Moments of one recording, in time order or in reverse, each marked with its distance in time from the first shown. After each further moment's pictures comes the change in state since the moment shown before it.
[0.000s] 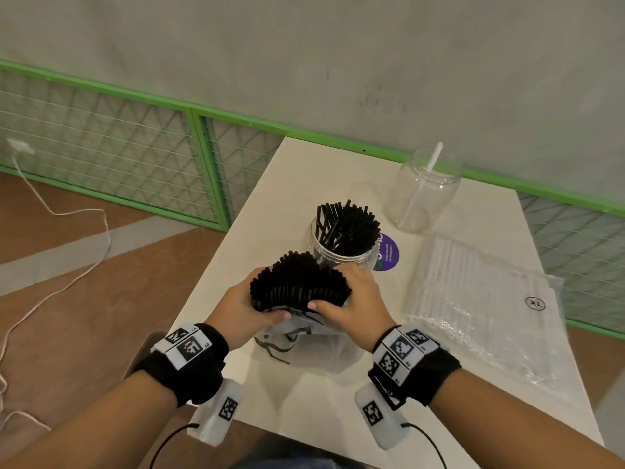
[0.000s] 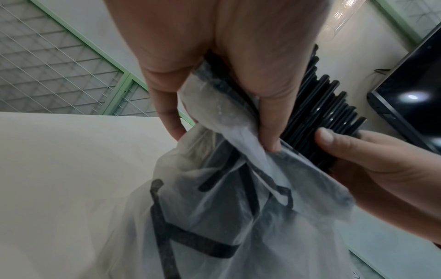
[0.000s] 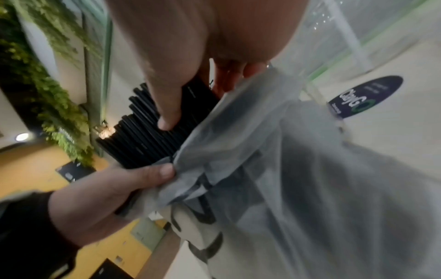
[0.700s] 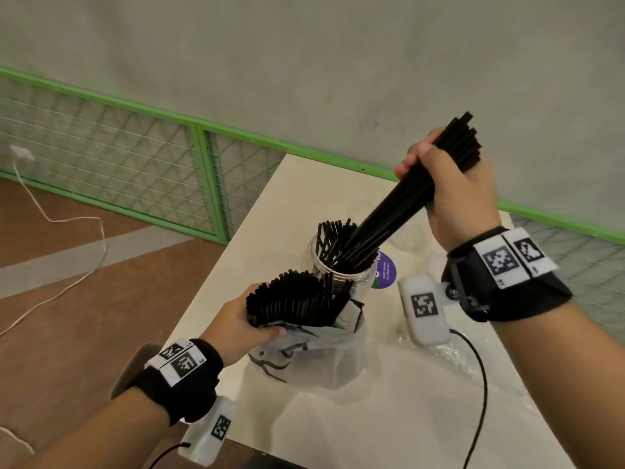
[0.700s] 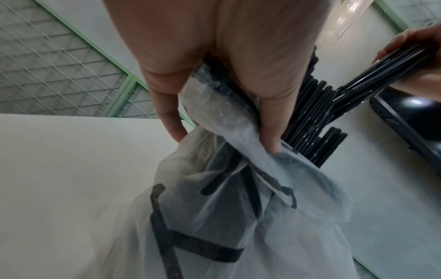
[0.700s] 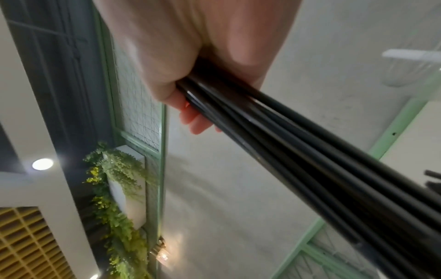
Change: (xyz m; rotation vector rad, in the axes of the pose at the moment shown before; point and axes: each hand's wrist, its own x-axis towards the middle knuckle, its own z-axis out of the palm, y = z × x) left_hand -0.001 -0.005 -0.005 -0.026 -0.003 -0.006; right_hand 0.079 -0.100 -0.146 0.857 0.355 -0.140
